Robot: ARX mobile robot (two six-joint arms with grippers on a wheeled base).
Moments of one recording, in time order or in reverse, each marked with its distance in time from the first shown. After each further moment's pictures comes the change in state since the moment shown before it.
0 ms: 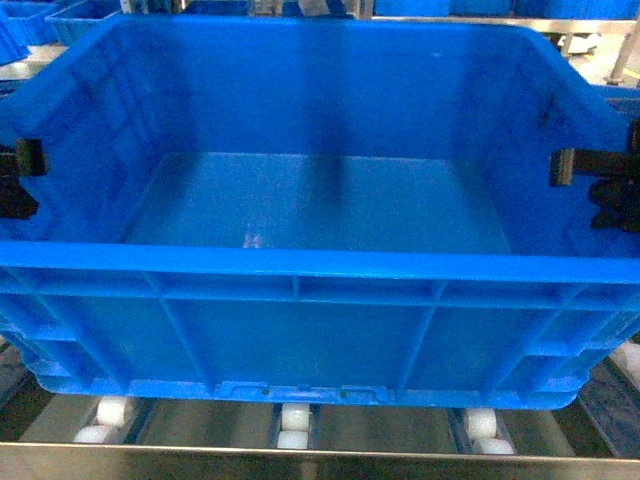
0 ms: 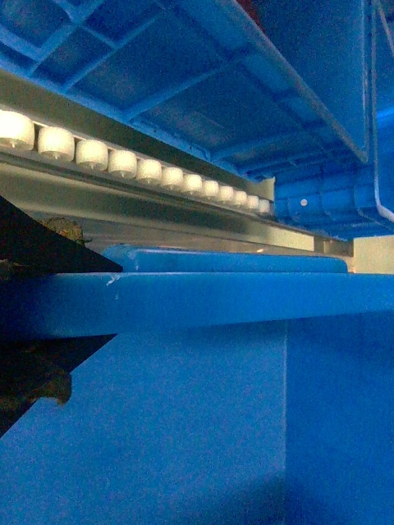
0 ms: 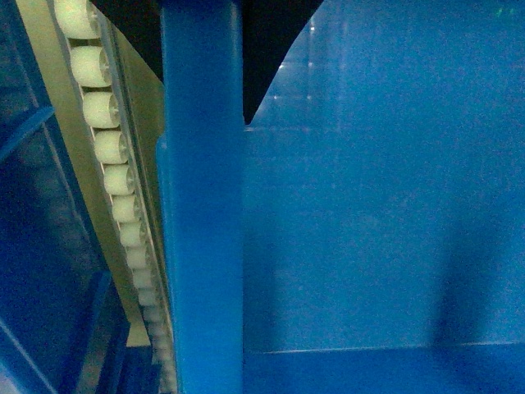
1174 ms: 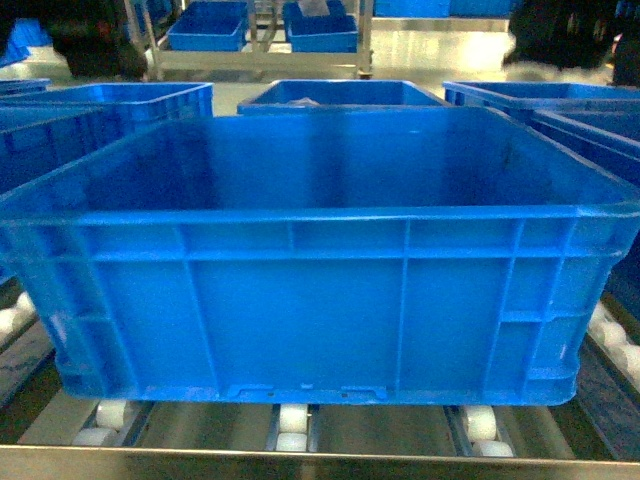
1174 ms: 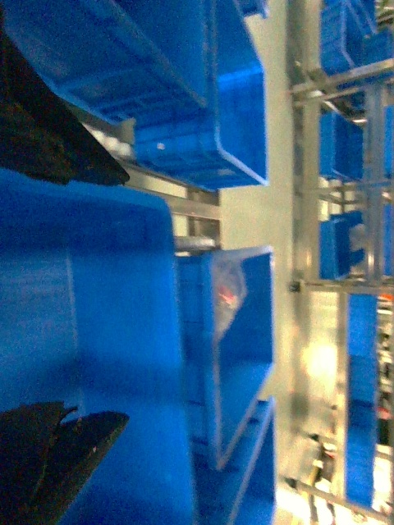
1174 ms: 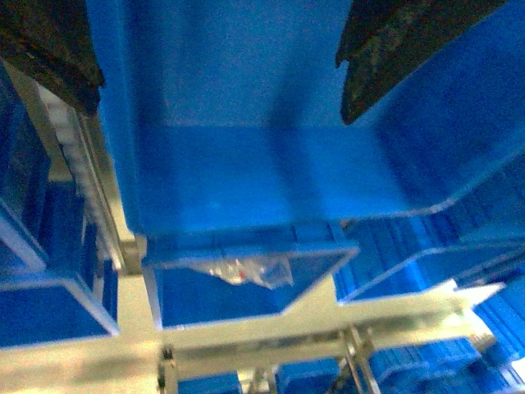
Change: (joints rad) left arm -0.098 0.051 0.110 0.230 -0.018 -0.030; right arm 0.036 -0.058 0.004 0.331 -0.046 0.010
